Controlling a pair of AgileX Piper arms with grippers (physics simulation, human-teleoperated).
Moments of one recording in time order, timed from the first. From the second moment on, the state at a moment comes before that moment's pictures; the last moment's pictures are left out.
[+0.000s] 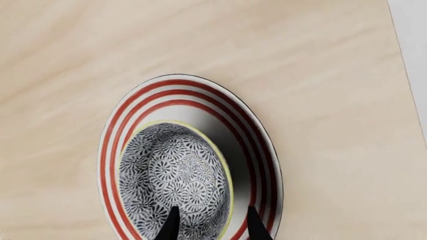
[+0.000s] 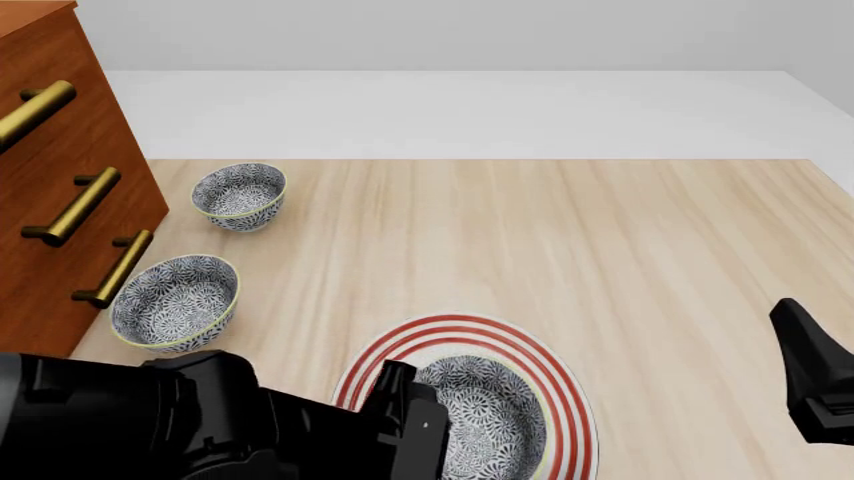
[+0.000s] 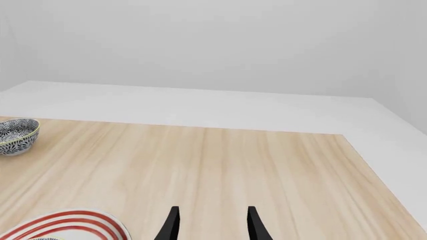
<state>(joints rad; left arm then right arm) -1.14 1.48 -0.62 0.19 0.78 0.04 0.05 -0.05 0.06 -0.04</state>
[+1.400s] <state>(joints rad) -0.70 0.88 -0.24 -0.18 0.36 0.03 0.04 -0.05 0.06 -0.02</state>
